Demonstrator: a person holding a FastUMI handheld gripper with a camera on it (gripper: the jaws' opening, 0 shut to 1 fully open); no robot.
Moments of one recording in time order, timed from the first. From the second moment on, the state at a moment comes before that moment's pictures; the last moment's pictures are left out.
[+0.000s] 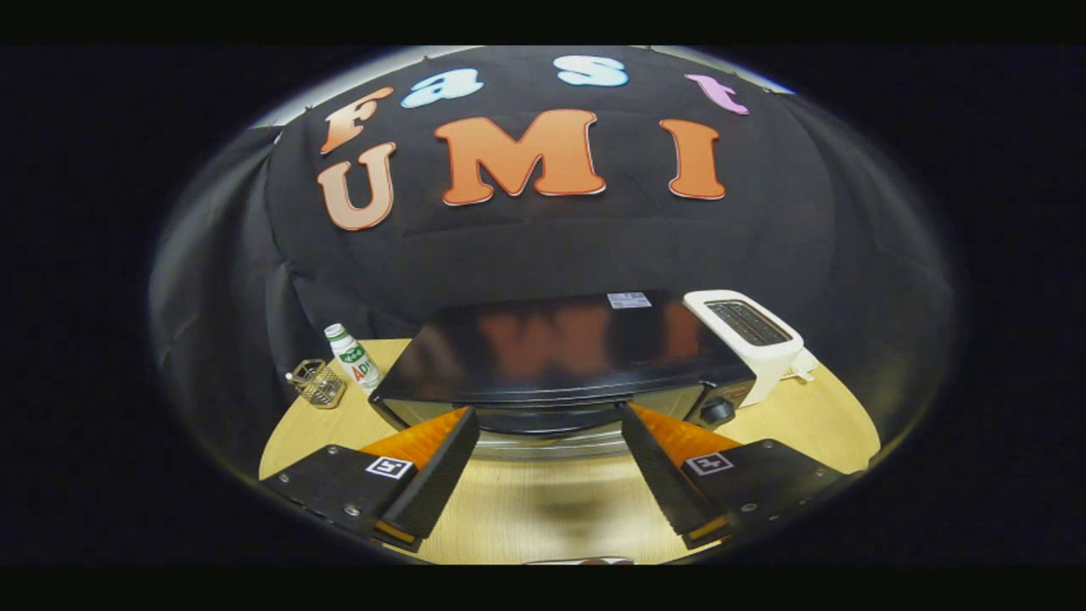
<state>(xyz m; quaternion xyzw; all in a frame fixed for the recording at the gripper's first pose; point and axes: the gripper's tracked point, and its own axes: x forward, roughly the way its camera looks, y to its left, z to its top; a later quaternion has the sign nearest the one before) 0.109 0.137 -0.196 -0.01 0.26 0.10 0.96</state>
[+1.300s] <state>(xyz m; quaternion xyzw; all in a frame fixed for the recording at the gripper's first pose) 0.010 -0.086 0.063 -0.01 0.04 -0.02 1.00</state>
